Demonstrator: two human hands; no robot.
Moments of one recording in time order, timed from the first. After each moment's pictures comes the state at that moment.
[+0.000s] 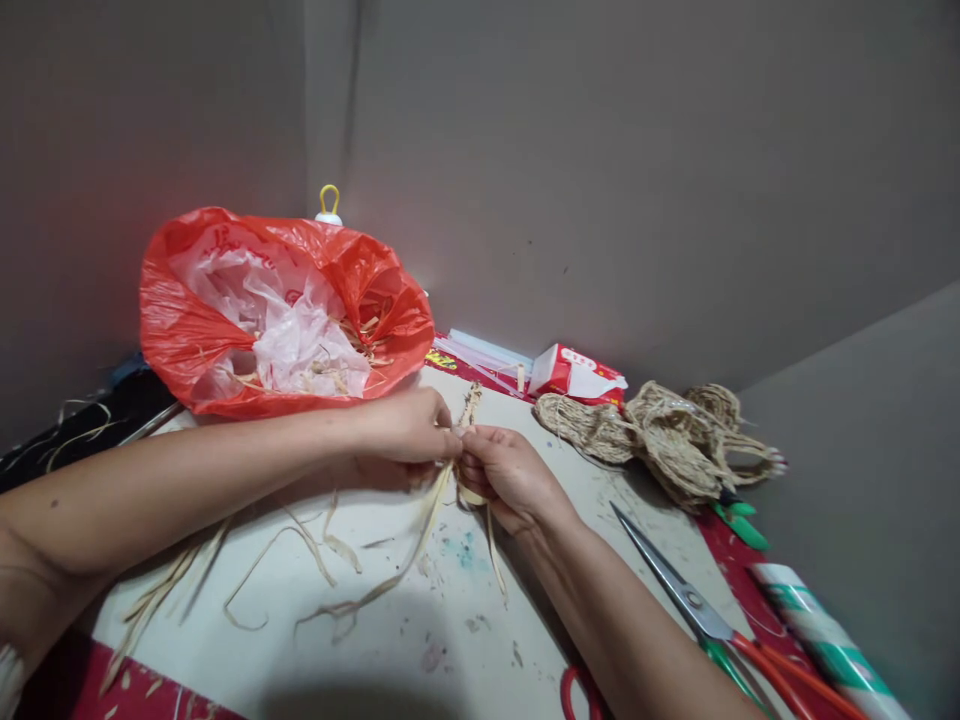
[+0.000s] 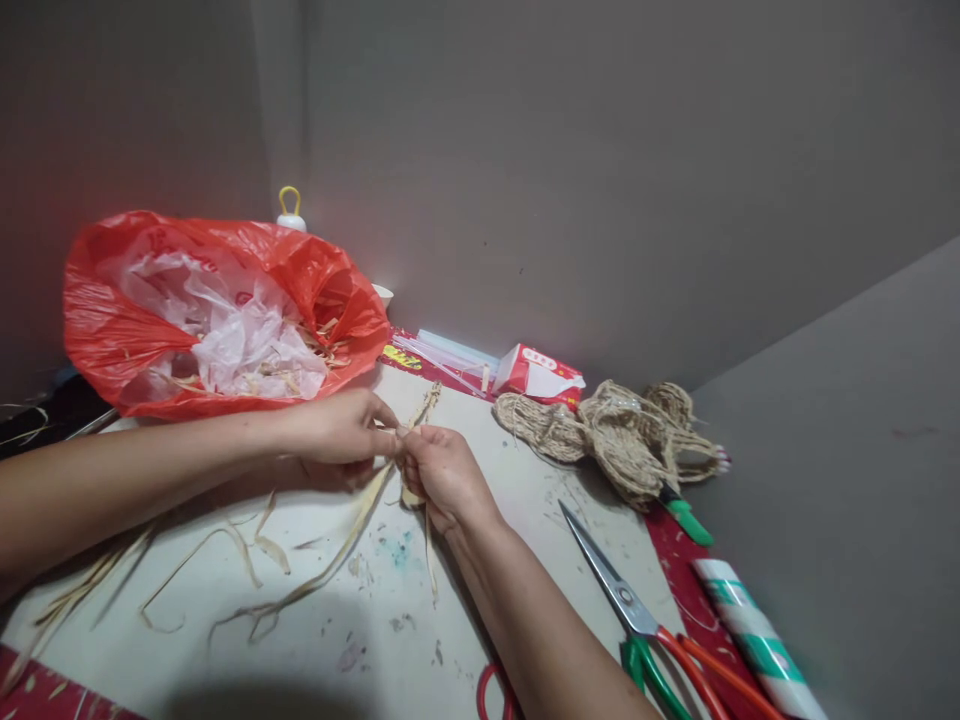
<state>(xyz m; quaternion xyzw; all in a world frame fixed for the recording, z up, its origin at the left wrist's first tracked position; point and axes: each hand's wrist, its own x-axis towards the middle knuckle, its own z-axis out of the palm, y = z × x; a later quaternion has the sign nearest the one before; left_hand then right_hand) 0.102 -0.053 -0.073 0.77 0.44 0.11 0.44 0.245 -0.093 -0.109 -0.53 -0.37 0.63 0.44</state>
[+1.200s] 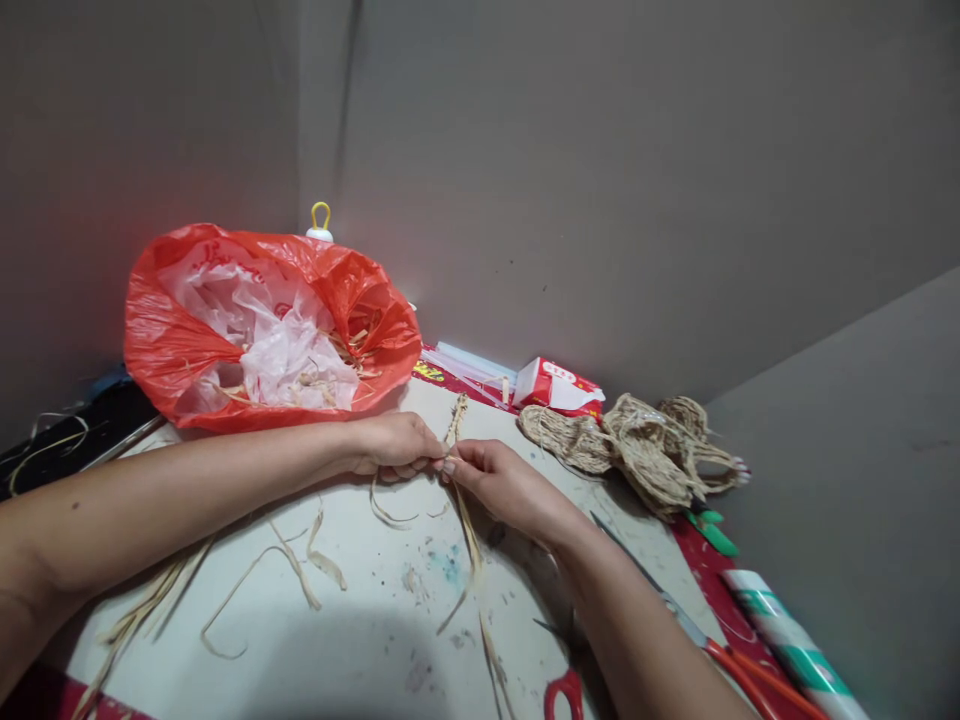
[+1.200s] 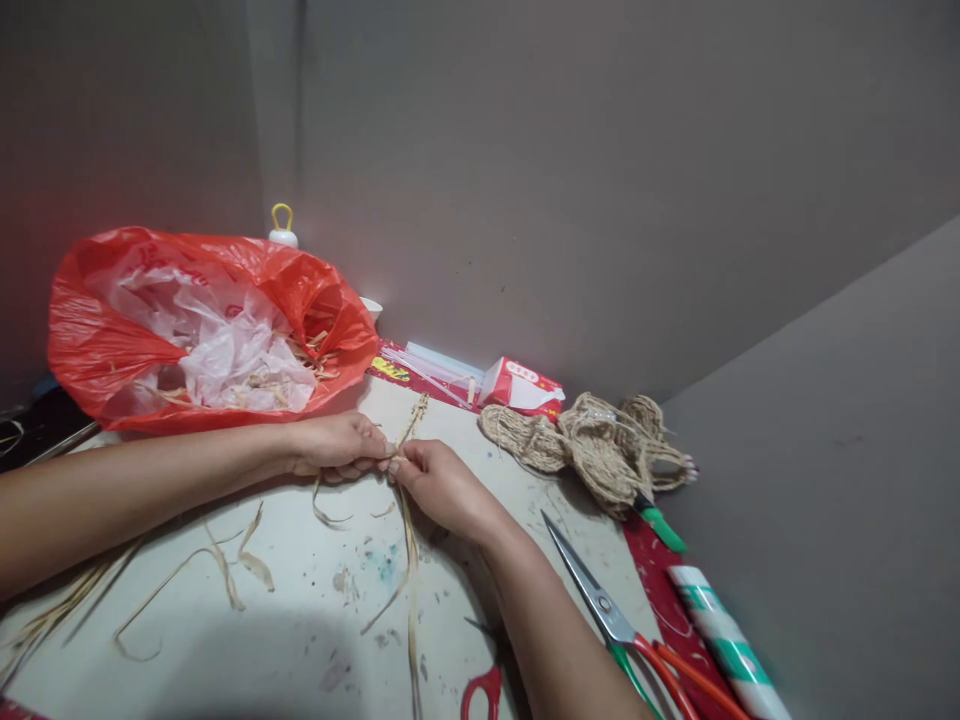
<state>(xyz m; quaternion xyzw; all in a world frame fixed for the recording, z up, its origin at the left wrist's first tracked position) 0.110 -0.039 -0.103 0.61 0.39 0.08 0.69 0.275 -0.087 -0.100 -0.57 -0.70 0.39 0.18</state>
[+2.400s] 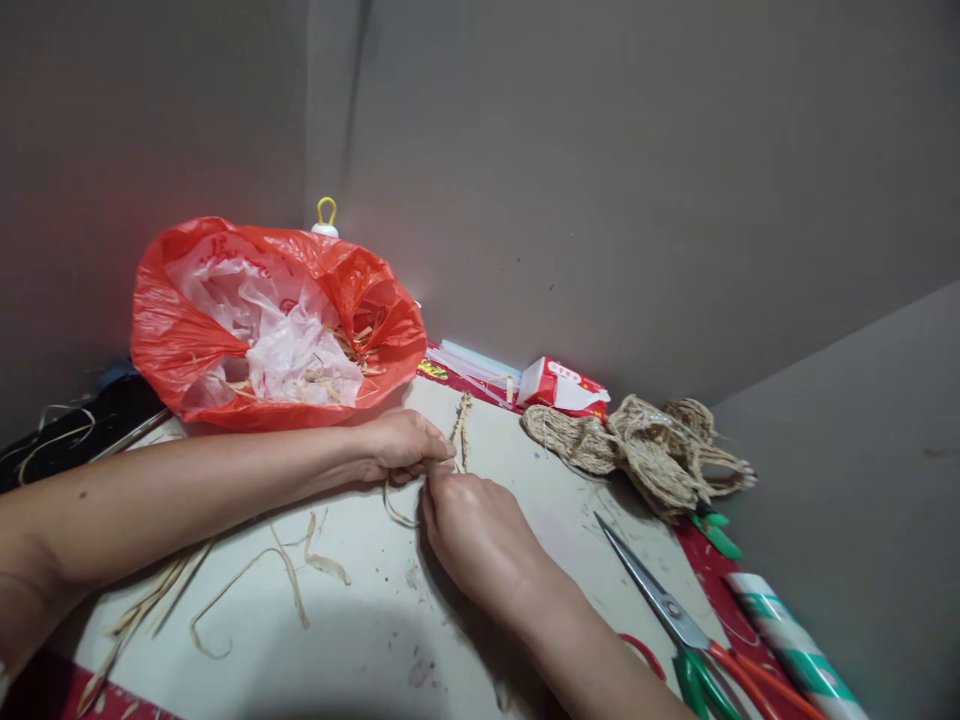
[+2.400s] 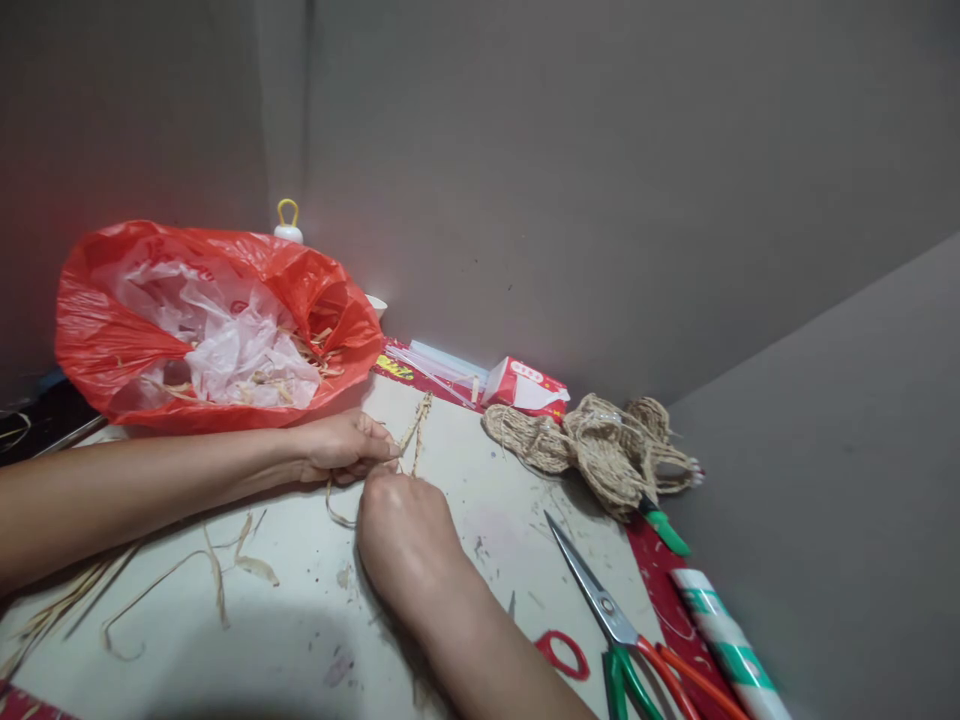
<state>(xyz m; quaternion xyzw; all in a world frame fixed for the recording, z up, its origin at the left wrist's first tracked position) 0.112 -0.047 -0.103 0.52 0.39 0.16 0.74 0.218 -0.128 -0.081 -0.63 -0.77 0.07 -0.06</state>
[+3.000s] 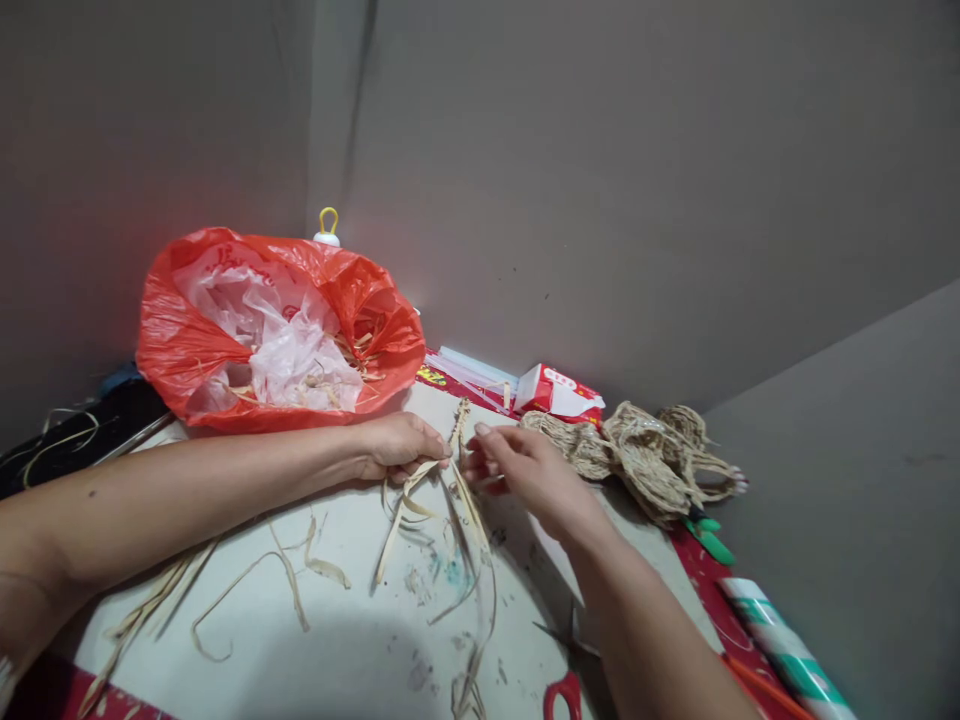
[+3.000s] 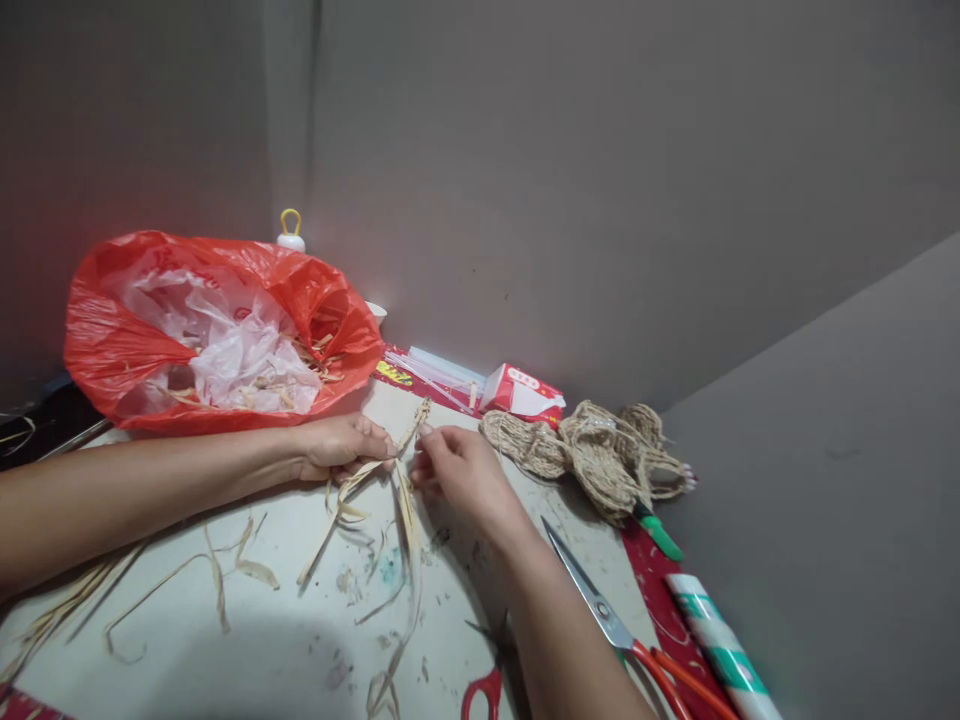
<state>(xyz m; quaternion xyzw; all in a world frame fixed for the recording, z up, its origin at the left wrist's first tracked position) 0.110 -0.042 -0.103 0.52 0.38 0.15 0.75 0.275 -0.092 -0.075 -0.65 -0.53 0.42 0.35</state>
